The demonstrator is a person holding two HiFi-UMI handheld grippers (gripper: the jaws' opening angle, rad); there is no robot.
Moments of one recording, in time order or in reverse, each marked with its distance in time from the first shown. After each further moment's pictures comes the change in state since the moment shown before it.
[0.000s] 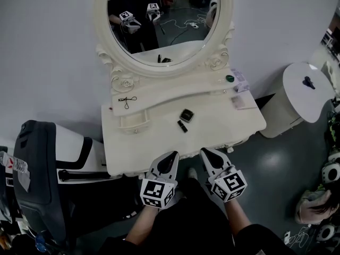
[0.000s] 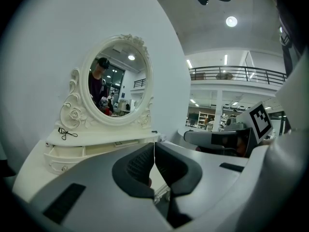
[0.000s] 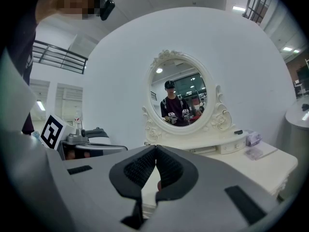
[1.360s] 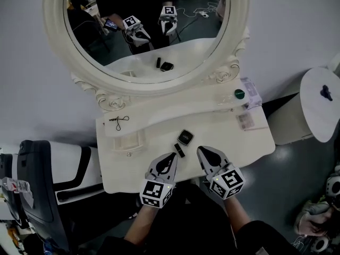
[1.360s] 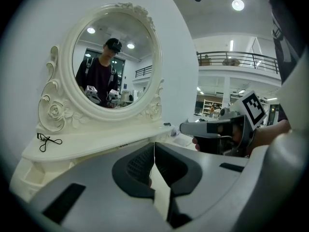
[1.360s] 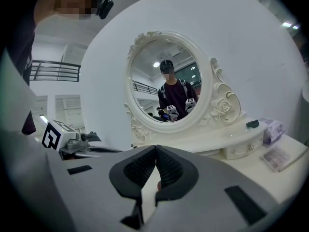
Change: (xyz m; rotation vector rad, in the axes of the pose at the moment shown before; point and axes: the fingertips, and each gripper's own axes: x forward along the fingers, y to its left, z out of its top) left arm 0.156 0.070 0.006 0.035 0.131 0.054; right arm 0.127 -0.134 0.011 0.102 0.065 0.098
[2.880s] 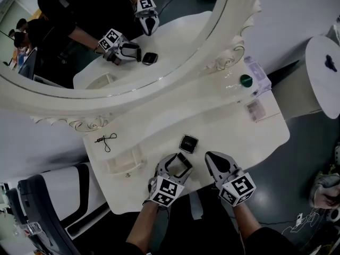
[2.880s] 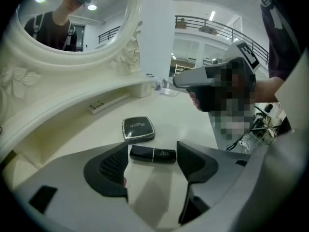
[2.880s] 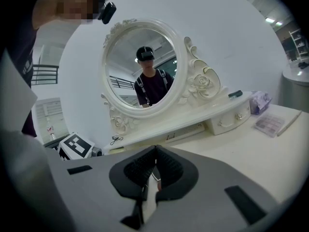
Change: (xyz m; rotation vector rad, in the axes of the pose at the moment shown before) left arm 0.094 0.027 -0.141 0.225 0.429 -0.316; right arm 0.041 -0.060 -0.068 0.152 0.059 -0.152
